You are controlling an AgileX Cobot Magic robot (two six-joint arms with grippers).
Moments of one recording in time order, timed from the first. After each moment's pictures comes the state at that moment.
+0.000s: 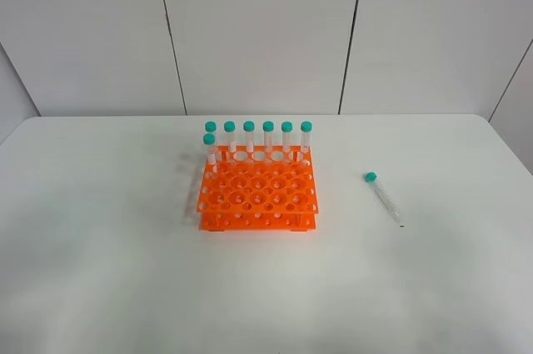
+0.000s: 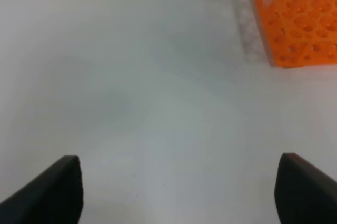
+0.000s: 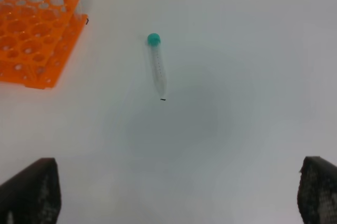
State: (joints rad) left arm -0.03 -0.01 -0.50 -0.02 1.05 0.03; right arm 0.05 0.00 -0.49 0.07 1.03 -0.06
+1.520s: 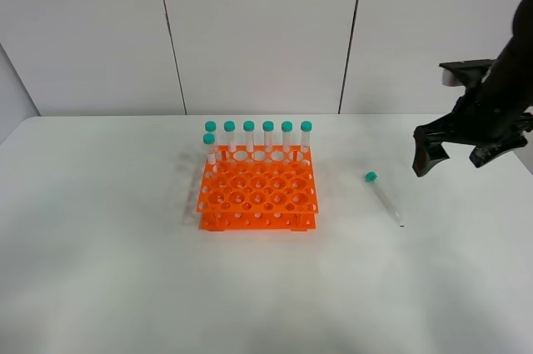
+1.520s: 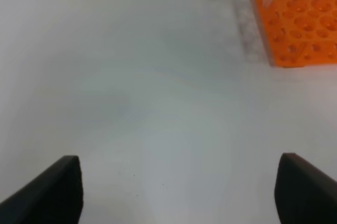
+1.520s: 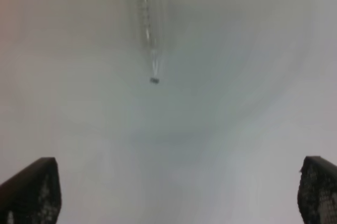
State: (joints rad) left arm -0.03 -0.01 -0.50 -0.02 1.05 0.03; right arm 0.05 1.72 -1.29 0.06 1.00 -0.11
